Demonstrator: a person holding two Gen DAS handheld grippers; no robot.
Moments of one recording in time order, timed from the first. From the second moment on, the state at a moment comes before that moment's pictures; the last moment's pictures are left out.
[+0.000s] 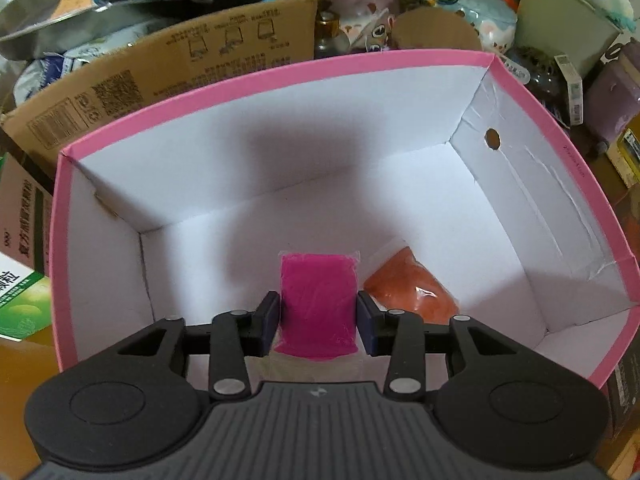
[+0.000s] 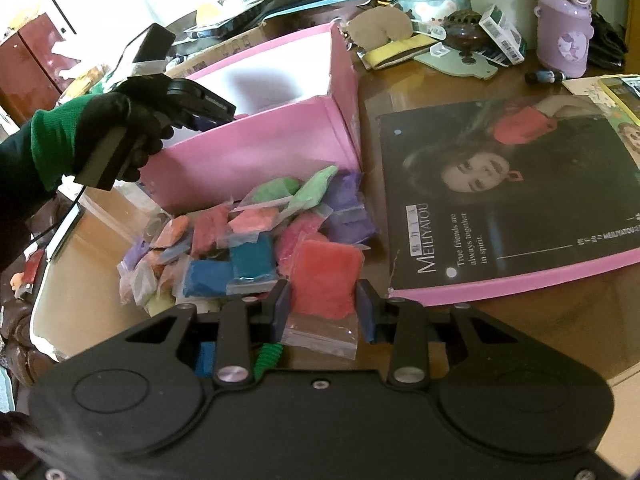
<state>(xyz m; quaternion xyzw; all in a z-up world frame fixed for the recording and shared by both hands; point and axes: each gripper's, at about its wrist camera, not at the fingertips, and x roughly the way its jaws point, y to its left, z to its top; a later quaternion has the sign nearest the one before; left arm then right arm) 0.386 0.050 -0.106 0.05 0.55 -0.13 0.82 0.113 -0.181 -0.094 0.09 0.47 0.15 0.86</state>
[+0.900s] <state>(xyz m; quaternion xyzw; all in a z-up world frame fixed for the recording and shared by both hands) 0.308 0.087 -0.043 -0.01 0.46 -0.11 0.88 0.181 -0.150 -0.035 0.05 0.42 0.23 0.88</state>
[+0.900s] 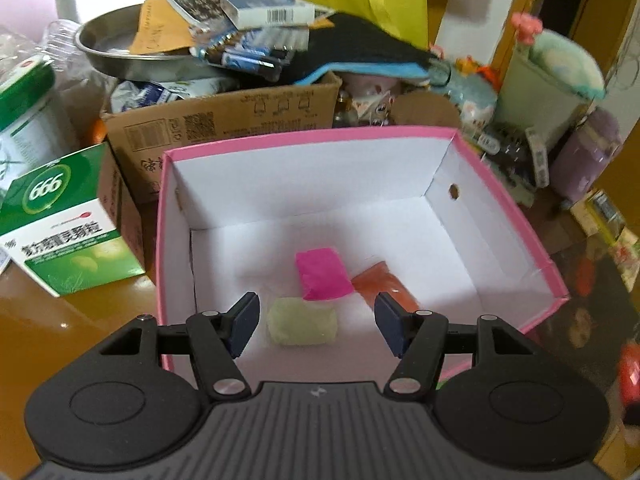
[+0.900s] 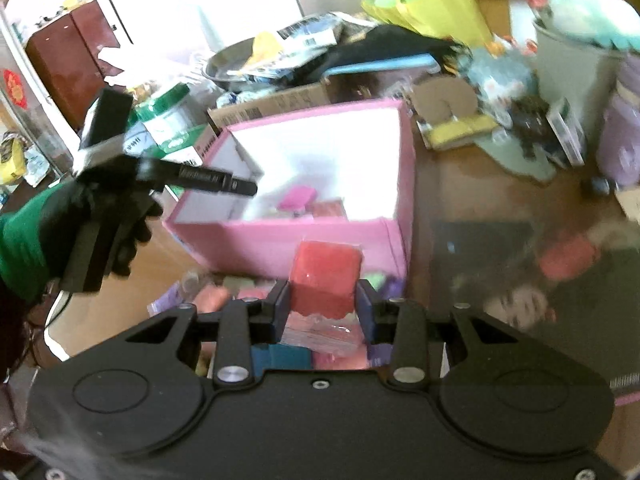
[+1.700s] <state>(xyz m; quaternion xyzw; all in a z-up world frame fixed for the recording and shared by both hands) 0.194 0.128 -0.037 -0.06 0.46 -0.12 0.88 0.336 -0.057 -0.074 -0.05 0.50 0.24 0.83</state>
